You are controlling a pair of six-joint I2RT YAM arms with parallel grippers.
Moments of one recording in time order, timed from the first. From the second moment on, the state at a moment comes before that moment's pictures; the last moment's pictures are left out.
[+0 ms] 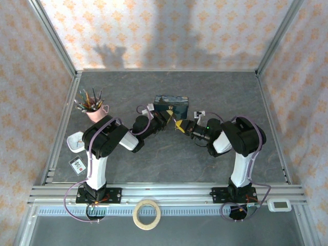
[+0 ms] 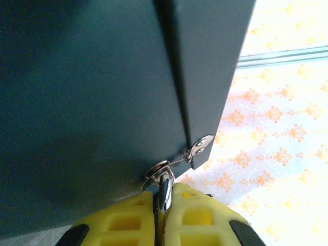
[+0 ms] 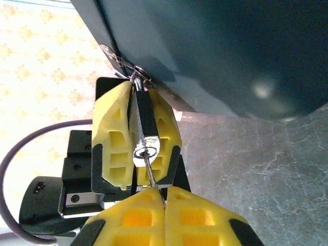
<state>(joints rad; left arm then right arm) -0.57 2.00 0.69 1.26 0.20 -1.43 0.37 1.92 0.44 1.39 -0.73 1.37</state>
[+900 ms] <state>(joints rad) -0.59 2.00 0.67 1.26 0.13 -1.44 0.41 1.99 0.44 1.49 -0.66 1.47</state>
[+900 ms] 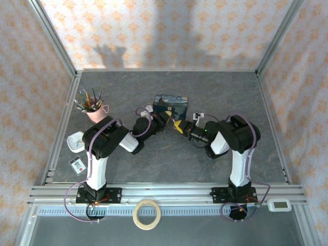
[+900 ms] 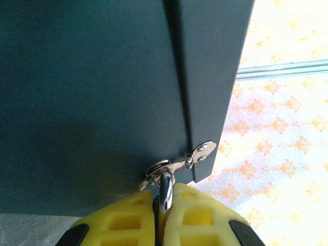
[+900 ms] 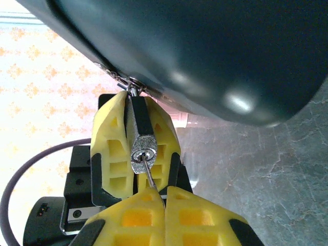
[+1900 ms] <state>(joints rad) -0.59 1.99 0.66 1.26 0.10 -1.43 0.40 1.94 0.50 1.31 -0.68 1.26</state>
